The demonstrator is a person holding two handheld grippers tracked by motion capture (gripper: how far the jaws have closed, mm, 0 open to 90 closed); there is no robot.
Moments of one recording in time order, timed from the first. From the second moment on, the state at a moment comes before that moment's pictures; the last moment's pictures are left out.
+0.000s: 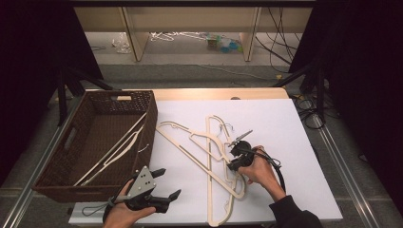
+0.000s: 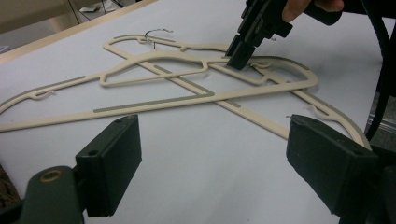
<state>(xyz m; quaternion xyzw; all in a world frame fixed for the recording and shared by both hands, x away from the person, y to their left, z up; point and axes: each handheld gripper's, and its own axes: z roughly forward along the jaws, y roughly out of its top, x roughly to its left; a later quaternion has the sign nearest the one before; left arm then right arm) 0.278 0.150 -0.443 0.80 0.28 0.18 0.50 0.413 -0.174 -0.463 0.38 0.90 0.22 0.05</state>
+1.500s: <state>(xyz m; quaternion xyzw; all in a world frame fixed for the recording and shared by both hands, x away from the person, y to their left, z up) 0.395 0.036 -0.457 0.86 0.23 0.16 0.43 0.342 -0.247 -0.404 0.26 0.93 0.25 0.08</state>
